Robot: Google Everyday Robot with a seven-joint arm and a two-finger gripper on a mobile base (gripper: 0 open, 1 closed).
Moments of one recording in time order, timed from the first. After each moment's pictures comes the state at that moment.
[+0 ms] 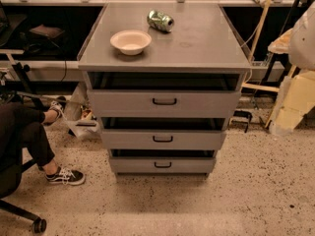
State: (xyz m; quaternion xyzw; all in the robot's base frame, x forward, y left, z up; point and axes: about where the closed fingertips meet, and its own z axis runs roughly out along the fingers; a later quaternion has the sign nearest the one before) arm 0.438 -0.217 0.976 -0.60 0.78 -0.03 0.16
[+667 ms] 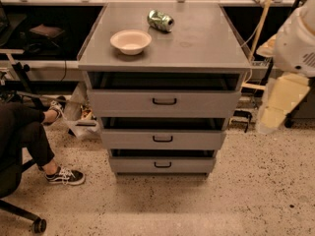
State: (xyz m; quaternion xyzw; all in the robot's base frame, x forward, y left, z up) arm 0.454 -0.207 0.960 -0.61 0.78 -0.03 0.16
